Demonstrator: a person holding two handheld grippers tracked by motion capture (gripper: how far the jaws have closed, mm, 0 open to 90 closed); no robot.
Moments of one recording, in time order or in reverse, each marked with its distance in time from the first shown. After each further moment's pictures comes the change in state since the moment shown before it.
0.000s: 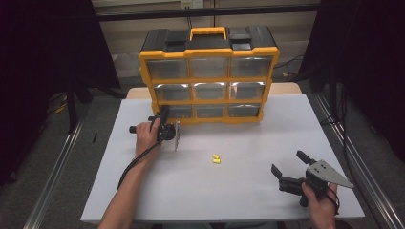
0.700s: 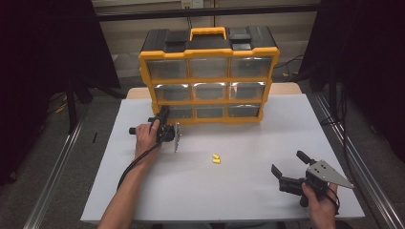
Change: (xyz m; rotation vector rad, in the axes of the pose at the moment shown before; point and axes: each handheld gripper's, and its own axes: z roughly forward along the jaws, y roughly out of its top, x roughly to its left) left arm 0.001 0.000 -0.008 -0.025 0.014 -0.019; right arm 0.000 0.000 -0.001 -0.003 0.000 0.001
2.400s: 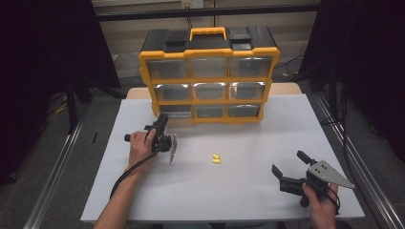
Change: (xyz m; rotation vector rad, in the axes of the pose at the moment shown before) left arm -0.001 -0.004 -0.035 -0.056 0.014 0.026; right arm 0.000 0.000 -0.001 -0.003 0.001 0.004
